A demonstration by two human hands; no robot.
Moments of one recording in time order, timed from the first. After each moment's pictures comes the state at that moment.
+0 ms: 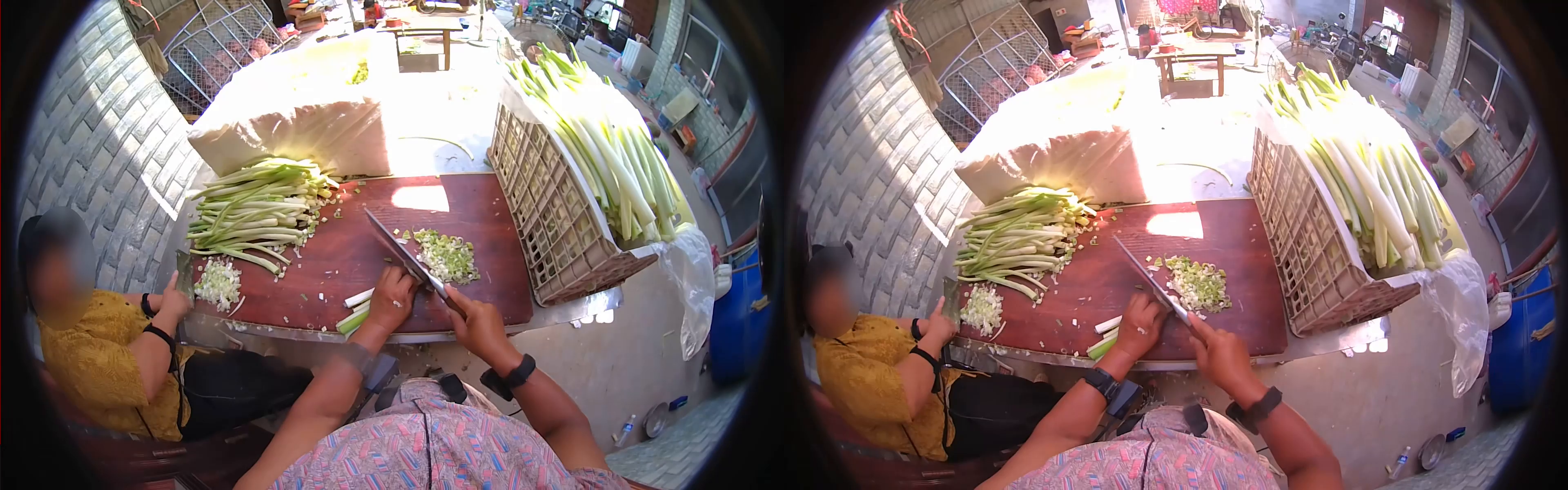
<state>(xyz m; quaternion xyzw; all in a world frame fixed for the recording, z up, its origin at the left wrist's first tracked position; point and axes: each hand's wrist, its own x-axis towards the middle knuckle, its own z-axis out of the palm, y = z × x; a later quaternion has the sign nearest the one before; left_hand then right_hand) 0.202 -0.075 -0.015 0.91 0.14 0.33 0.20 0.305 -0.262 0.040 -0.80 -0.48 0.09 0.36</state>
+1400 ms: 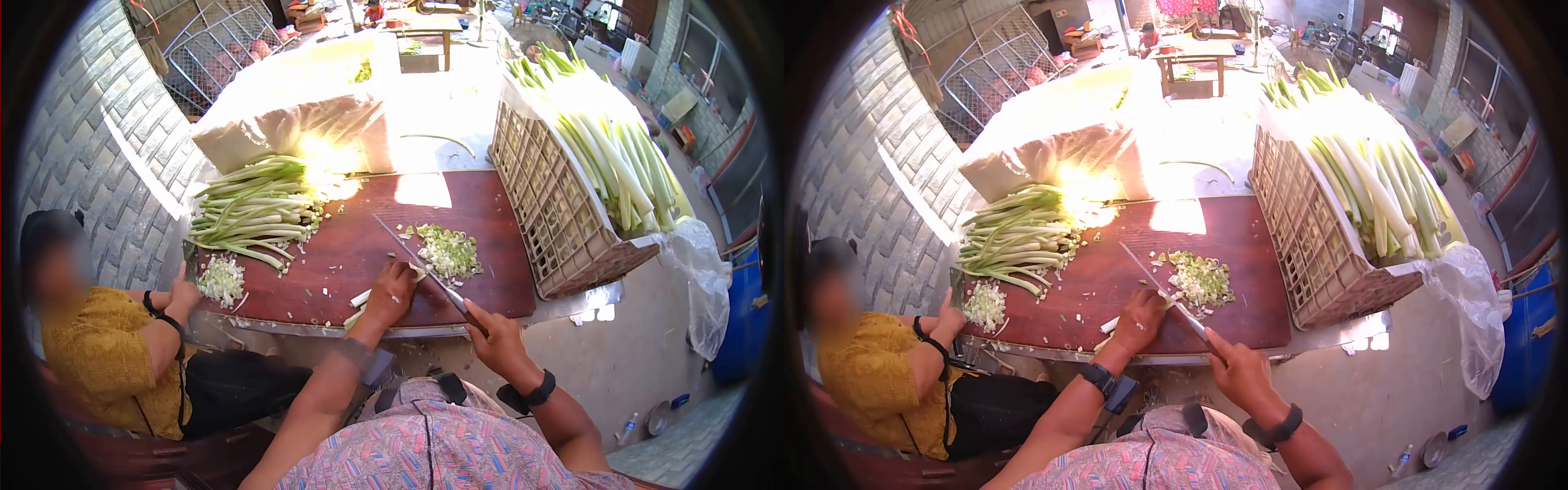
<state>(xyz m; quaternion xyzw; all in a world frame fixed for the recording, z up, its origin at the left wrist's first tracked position) 0.192 -0.070 -0.010 0.92 0.13 0.31 0.21 0.287 -0.304 0.066 -0.81 -0.47 0.08 0.35</state>
